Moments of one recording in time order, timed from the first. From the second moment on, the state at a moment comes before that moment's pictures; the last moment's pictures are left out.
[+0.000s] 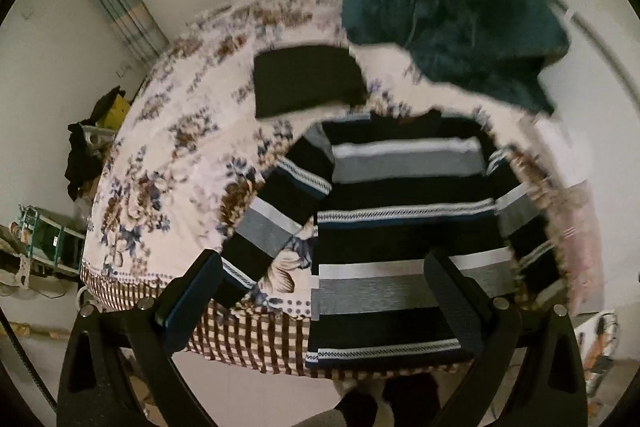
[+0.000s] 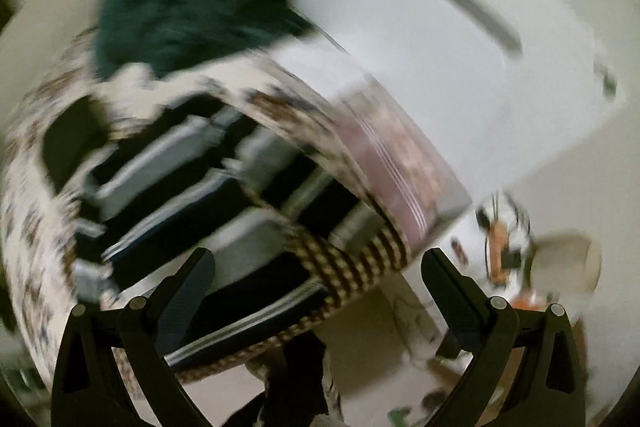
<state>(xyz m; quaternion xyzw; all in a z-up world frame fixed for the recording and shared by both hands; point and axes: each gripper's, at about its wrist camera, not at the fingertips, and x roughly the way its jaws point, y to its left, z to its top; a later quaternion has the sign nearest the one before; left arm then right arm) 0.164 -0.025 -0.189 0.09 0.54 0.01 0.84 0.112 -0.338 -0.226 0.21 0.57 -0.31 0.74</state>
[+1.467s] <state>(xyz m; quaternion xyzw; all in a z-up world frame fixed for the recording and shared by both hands) 0.346 0.141 -0.486 0.00 0.61 0.23 0.76 0.568 0.042 -0.521 -0.07 0.62 -0.04 0.78</state>
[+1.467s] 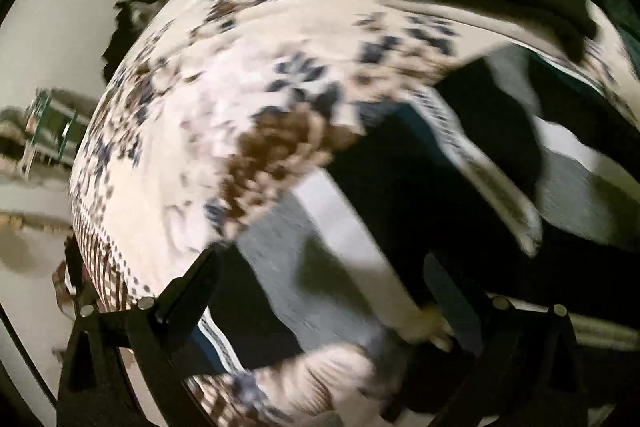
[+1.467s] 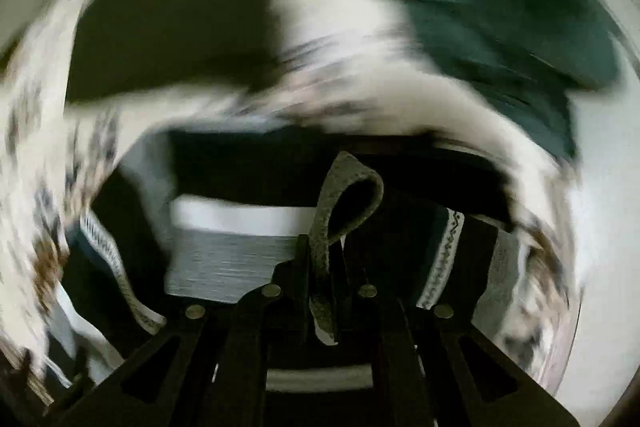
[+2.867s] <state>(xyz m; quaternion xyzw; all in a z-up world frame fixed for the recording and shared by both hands) 0.171 0.373 -0.559 -0.38 0.57 0.27 0.68 0.383 -0.020 -0.593 0.00 0.73 -0.03 0.69</state>
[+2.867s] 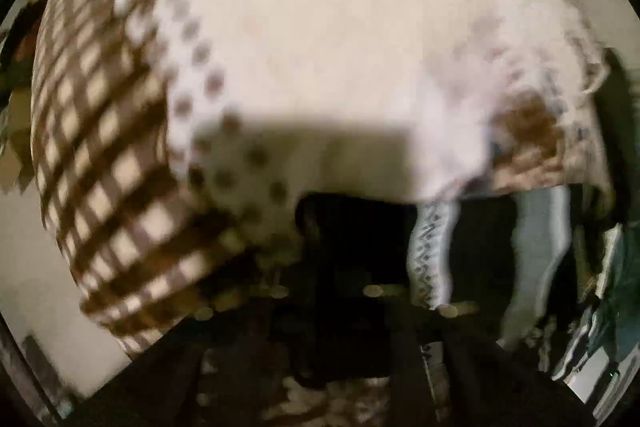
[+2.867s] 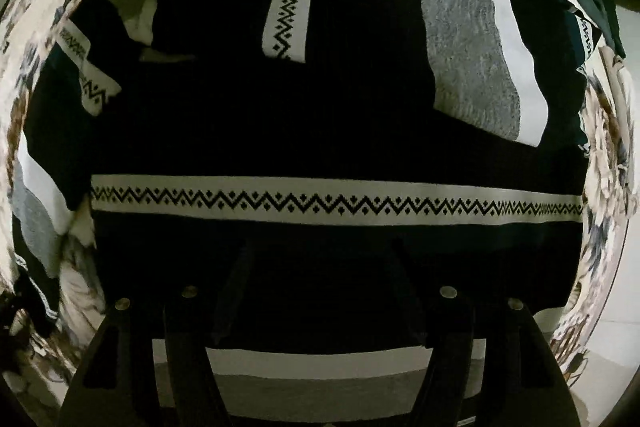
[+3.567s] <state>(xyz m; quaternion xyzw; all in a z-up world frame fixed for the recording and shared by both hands) 0.182 0.460 -0.583 -0.55 0.46 0.20 0.67 0.387 -0.063 -0.558 0.03 0.68 -0.08 0.73</state>
